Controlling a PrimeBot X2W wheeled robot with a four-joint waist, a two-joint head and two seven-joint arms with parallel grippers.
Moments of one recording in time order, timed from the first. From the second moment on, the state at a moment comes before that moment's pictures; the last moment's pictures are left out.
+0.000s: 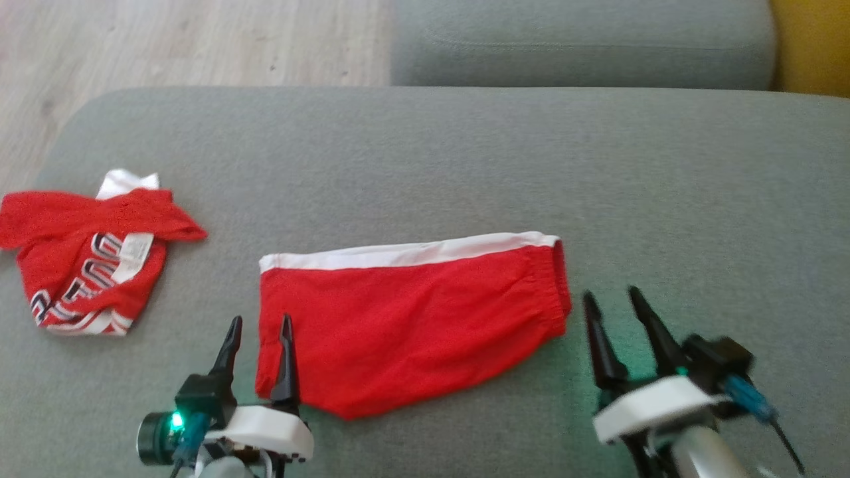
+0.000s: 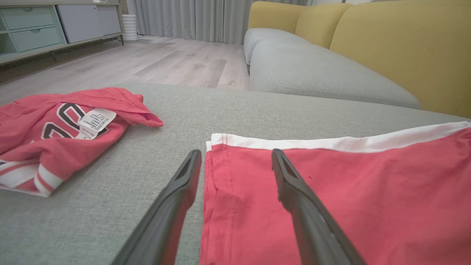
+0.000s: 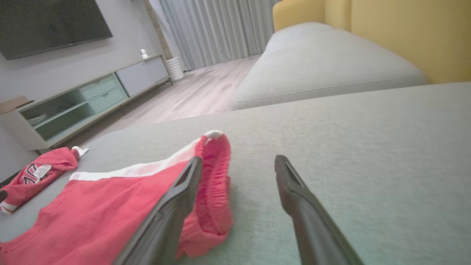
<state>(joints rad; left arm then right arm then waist) -0.11 0.05 -0.19 0.48 -0.24 0.03 -0.25 -0.06 -0.05 0.19 0.39 0.27 0.13 -0.26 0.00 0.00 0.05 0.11</state>
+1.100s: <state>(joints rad) -0.12 0.05 -0.28 0.46 -0.23 0.02 -0.25 -0.33 -0.05 0.33 0.83 0.49 0.13 -0.26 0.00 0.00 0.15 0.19</state>
